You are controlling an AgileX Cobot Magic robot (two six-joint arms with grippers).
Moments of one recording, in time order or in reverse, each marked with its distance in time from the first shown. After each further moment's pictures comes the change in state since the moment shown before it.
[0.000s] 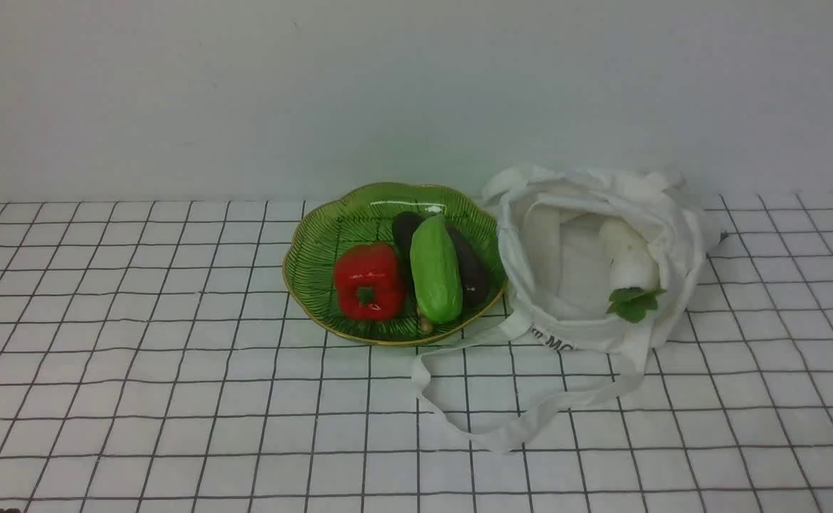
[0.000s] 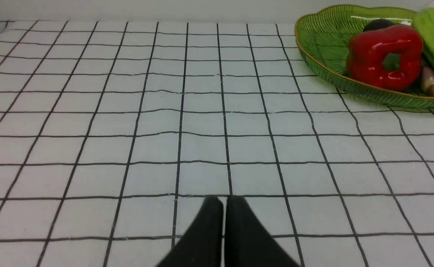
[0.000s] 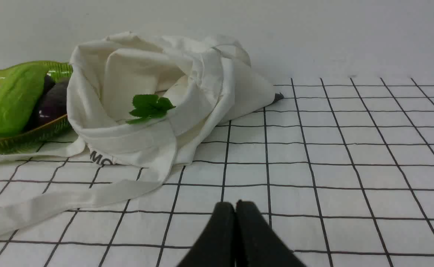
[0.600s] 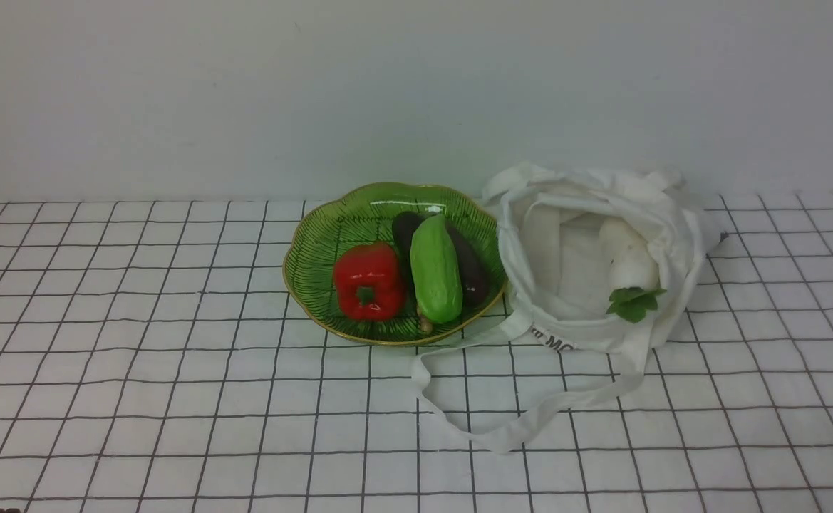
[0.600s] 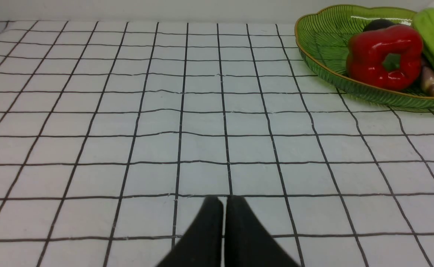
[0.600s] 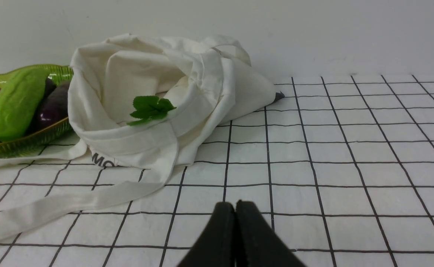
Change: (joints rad) right arm 0.000 0.000 0.000 0.000 0.000 0.017; left arm 0.000 0.000 0.000 0.000 0.000 0.000
